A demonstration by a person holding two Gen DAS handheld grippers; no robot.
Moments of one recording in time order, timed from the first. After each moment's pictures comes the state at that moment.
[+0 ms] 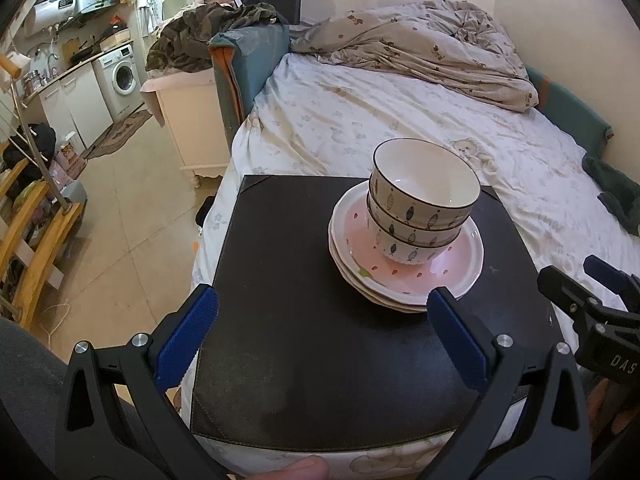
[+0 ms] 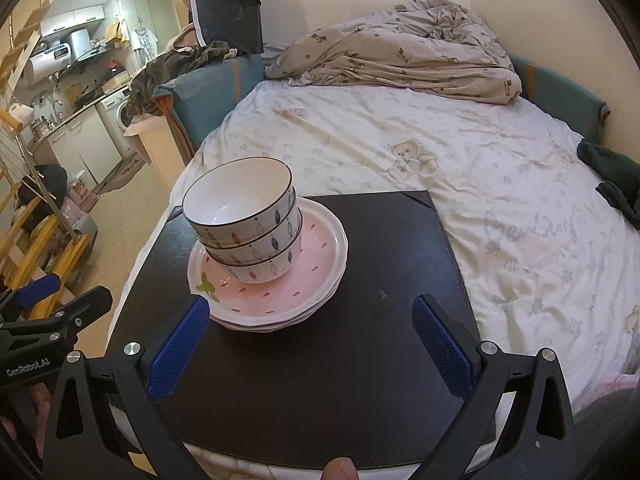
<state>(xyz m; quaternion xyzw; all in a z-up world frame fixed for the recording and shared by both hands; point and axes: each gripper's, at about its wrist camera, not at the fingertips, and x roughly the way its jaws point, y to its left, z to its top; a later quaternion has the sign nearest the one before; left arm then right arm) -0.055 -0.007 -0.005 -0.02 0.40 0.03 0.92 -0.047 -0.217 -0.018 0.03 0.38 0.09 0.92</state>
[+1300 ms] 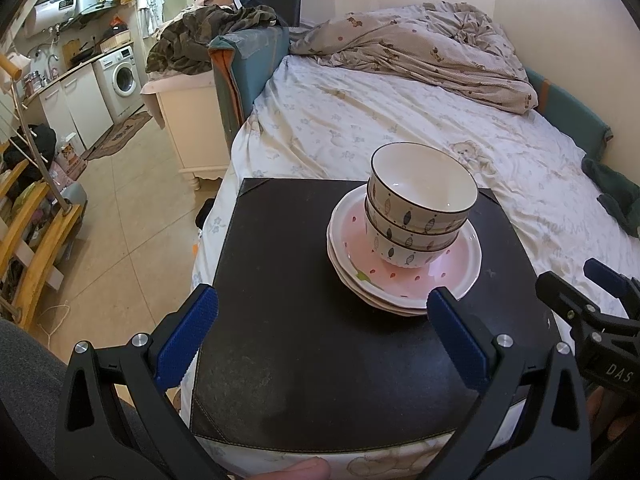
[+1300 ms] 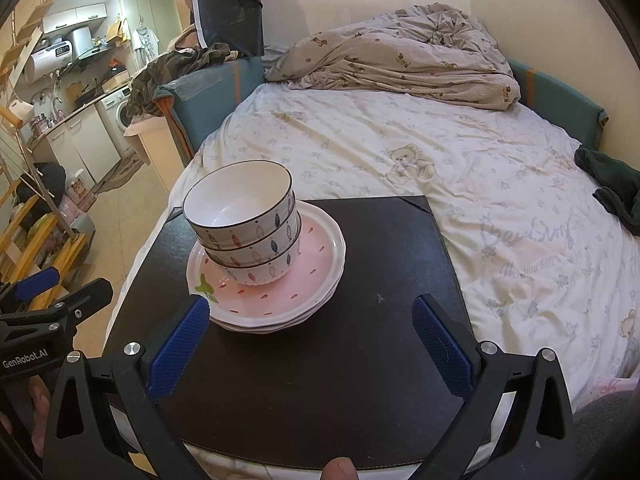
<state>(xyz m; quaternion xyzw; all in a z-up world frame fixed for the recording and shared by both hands) -0.056 -0.007 -0.001 -0.02 0.40 0.03 0.92 -0.049 -0.217 -0.016 0.03 0.38 0.09 0.92</state>
